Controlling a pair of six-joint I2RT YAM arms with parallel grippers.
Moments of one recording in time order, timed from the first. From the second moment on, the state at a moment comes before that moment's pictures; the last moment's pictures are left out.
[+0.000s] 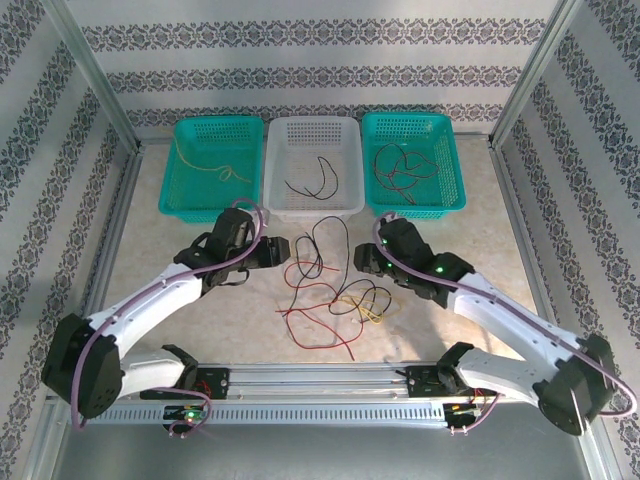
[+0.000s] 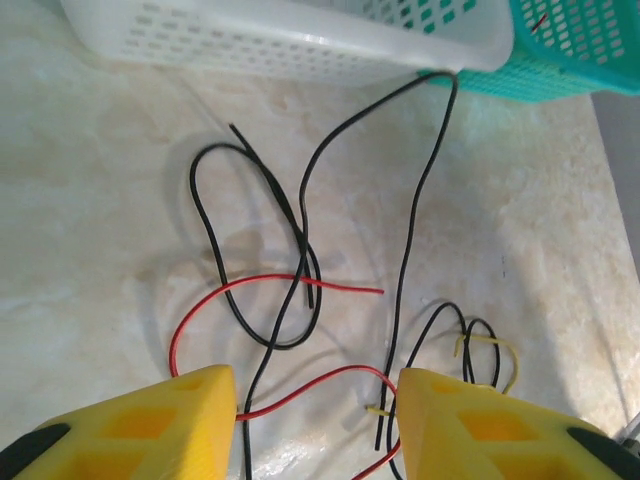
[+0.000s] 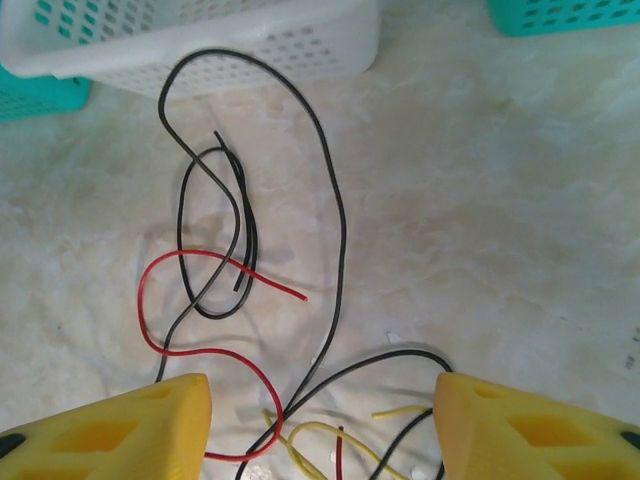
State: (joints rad) left arm -0.49 1.18 0.76 -0.28 0.23 -0.60; right arm 0.67 1.10 0.79 -0.53 0.08 0.66
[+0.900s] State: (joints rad) left arm -0.49 0.95 0.76 -0.42 0.16 -0.58; right arm 0.61 1.72 0.95 -0.24 0.02 0.51
